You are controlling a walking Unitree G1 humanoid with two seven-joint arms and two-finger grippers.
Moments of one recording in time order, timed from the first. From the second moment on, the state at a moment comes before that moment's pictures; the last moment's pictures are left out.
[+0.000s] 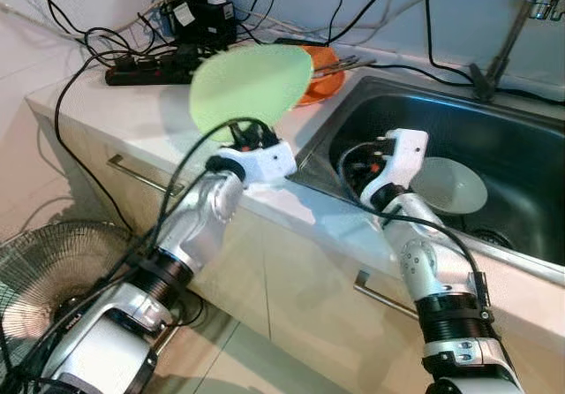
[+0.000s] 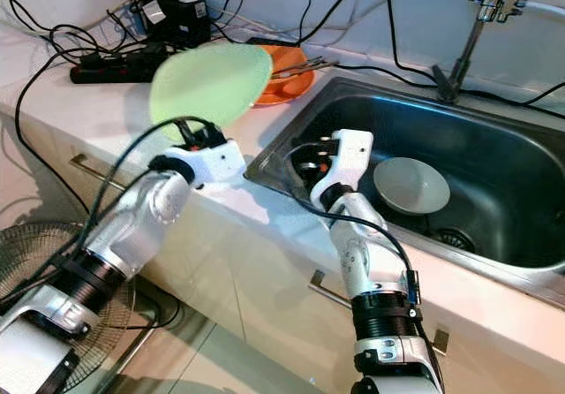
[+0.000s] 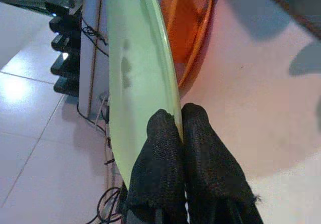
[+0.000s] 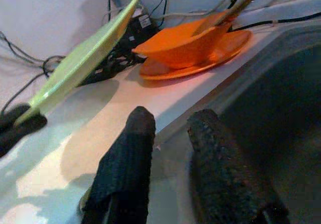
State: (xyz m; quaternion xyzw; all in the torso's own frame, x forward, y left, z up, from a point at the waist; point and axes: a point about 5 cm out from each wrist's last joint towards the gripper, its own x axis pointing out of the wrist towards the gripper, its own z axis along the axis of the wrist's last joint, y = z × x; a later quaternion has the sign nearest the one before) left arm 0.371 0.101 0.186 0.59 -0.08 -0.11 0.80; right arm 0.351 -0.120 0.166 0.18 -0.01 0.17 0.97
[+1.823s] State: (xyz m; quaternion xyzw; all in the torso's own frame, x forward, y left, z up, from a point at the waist) left arm 0.349 0.053 0.180 0.59 -0.16 -0.24 0.76; right arm 0.360 -0.109 0.183 0.30 -0.02 0.19 0.93
